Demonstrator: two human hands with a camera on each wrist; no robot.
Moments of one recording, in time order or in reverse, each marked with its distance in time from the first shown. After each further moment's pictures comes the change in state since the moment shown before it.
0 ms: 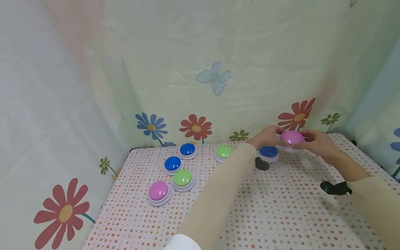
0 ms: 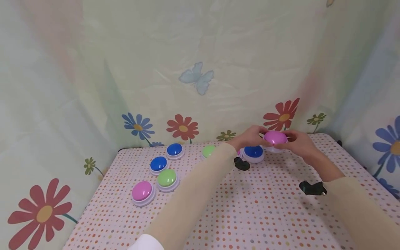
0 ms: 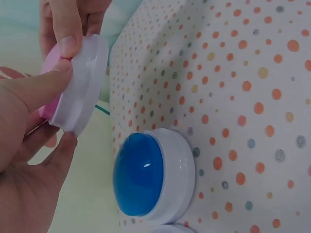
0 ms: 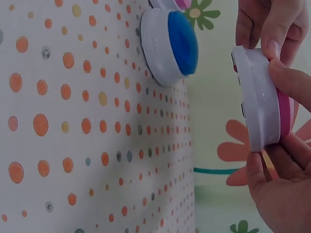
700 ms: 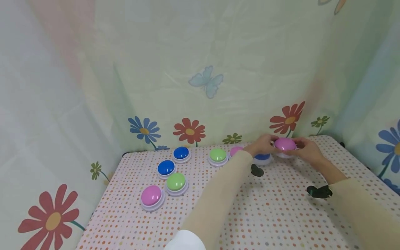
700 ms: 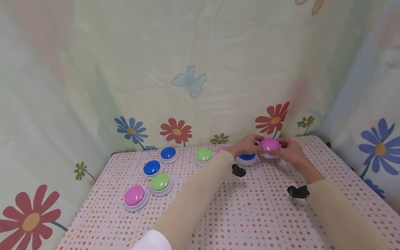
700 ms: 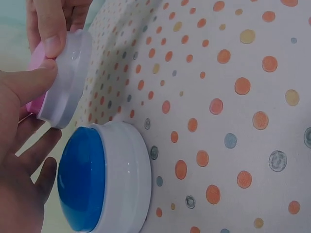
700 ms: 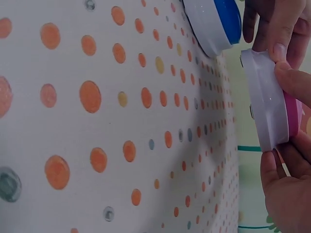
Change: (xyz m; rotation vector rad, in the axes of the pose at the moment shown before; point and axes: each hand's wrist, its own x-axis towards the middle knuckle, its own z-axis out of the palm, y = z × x) left_hand 0.023 -0.027 0.037 0.073 -0.040 0.117; right_hand 0.039 0.112 0.018 -0.036 0.145 0.047
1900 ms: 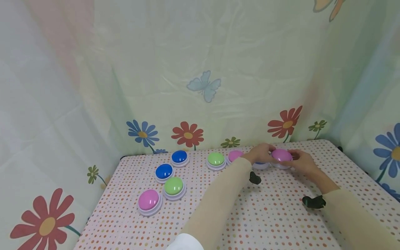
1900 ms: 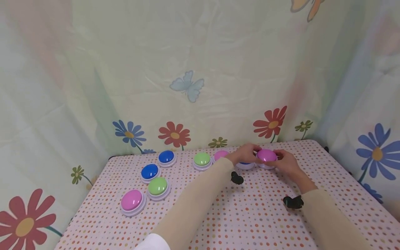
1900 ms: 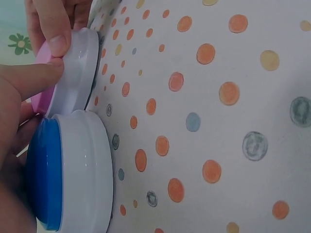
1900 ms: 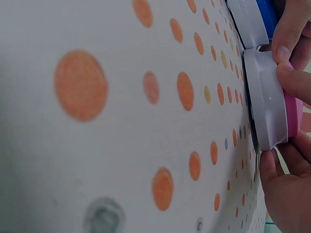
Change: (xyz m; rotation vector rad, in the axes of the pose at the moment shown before) left_hand -0.002 -0.008 0.018 0.105 -0.044 -0.128; right_hand -0.046 -0.054 0.008 0.040 -0.061 0.084
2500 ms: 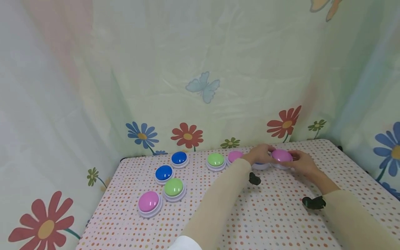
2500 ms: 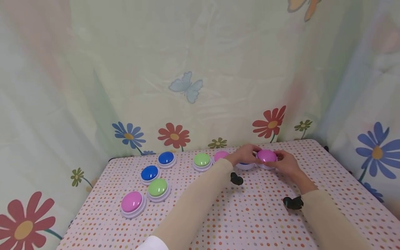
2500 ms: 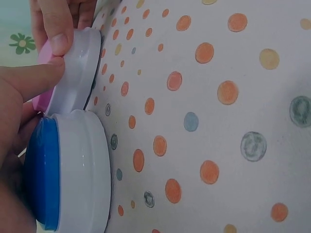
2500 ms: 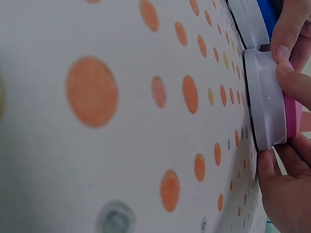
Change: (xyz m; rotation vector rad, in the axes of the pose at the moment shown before) left_hand 0.000 -0.003 0.001 0.012 -0.002 0.005; right_hand -0.004 -0.001 0.005 0.035 0.023 0.006
